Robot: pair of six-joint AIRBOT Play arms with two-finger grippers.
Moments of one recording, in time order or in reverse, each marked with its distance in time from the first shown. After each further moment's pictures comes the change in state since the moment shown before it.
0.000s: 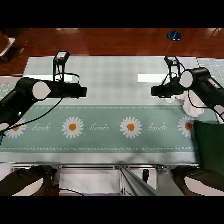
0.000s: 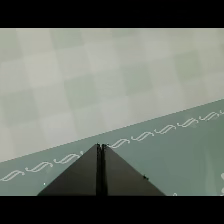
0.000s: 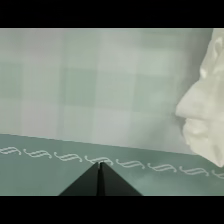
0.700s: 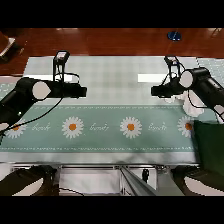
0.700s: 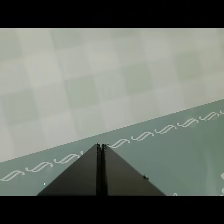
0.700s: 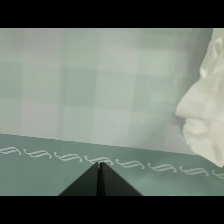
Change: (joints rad) left arm 0.000 0.000 0.000 0.000 0.000 0.000; right arm 0.000 0.000 0.000 0.000 0.000 0.000
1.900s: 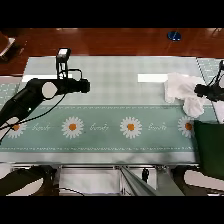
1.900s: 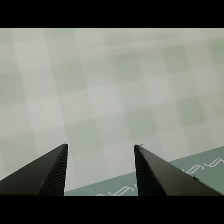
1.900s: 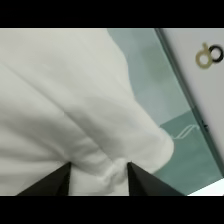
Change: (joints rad) left arm 0.000 -0.093 -0.001 0.000 0.209 -0.008; right arm -0.529 -0.101 -0.008 -0.228 -0.106 0.116
